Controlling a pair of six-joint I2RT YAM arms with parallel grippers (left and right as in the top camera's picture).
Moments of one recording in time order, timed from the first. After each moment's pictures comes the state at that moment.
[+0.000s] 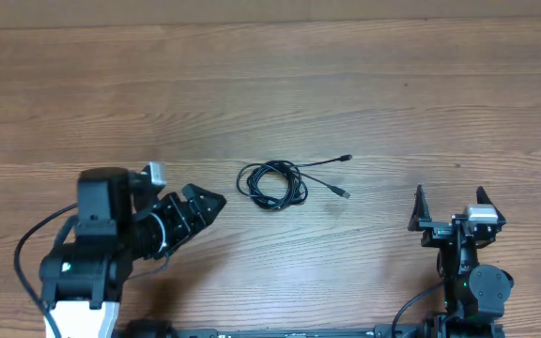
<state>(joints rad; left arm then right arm) -0.06 0.90 0.94 -1.02 0.58 -0.72 -0.11 0.01 0.02 -0.04 -0.04 -0.06</state>
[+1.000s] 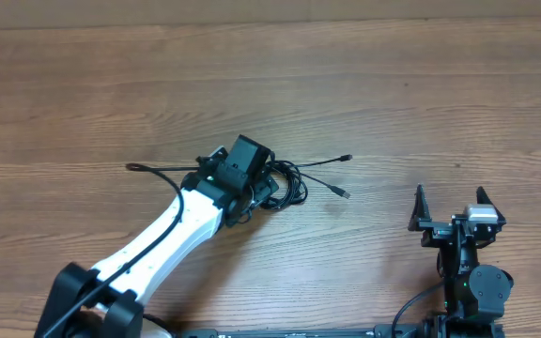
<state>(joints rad) -0.54 1.54 0.94 -0.60 -0.05 -1.20 -0.11 0.01 0.02 -0.03 -0.04 -0.06</state>
